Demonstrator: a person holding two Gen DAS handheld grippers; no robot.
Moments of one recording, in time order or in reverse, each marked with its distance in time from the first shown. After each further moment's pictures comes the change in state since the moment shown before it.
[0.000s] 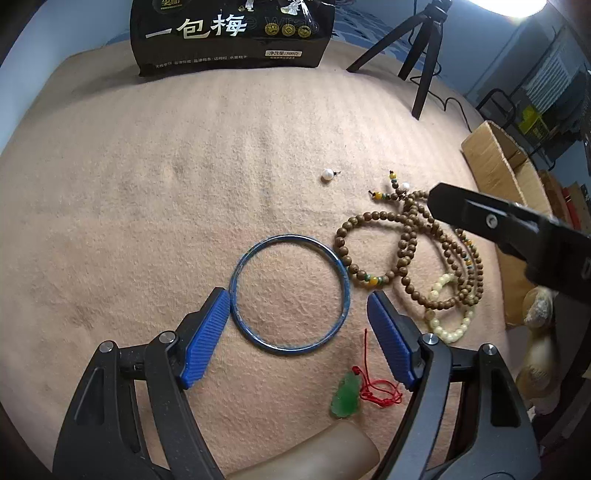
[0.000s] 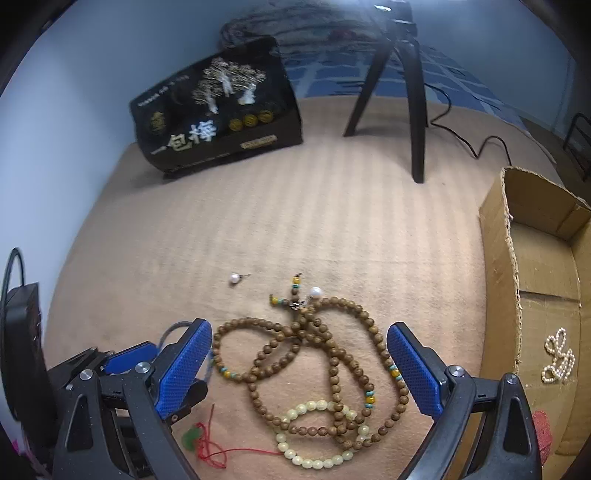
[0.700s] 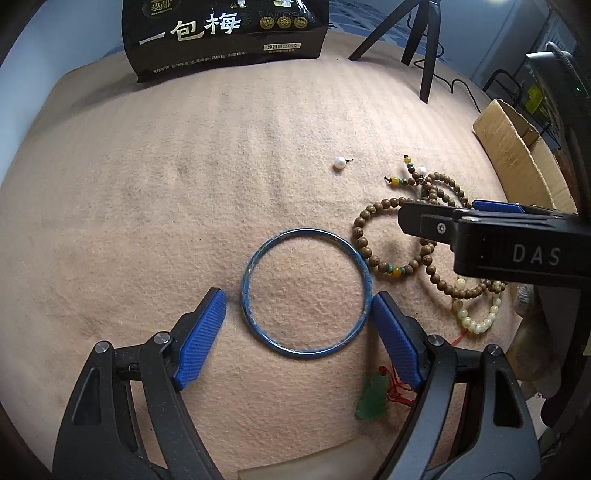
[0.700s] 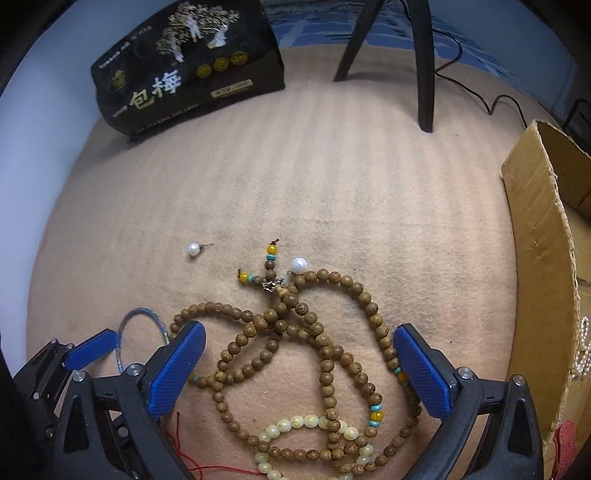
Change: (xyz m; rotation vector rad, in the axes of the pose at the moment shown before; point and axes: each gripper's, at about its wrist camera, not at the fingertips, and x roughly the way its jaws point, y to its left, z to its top) left arm 0.006 0.005 -0.004 0.065 0.005 0.066; right arm 0.047 -0.009 0.000 0.004 0.132 -0.050
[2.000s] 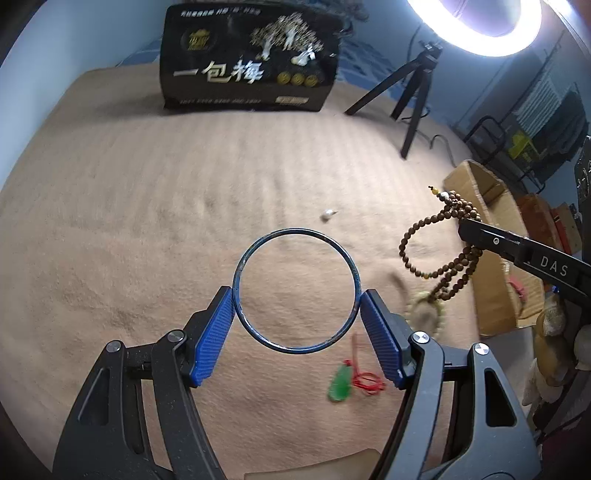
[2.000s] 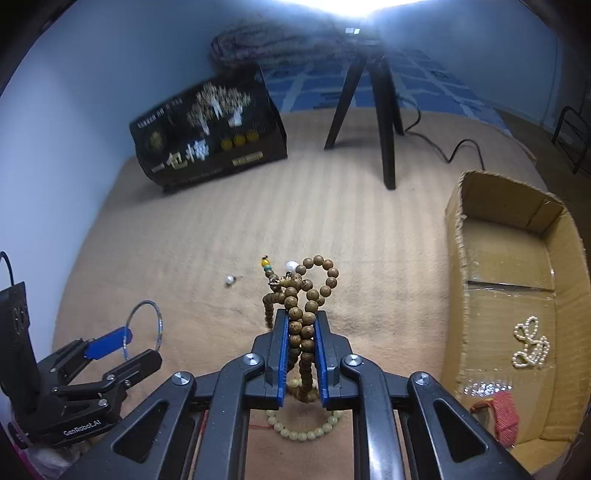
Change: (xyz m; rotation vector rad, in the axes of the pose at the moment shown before) left arm -0.060 0.015 0.003 -0.100 -0.117 -0.119; right arm -0.096 -0.007 -0.016 0.012 -0.192 0.051
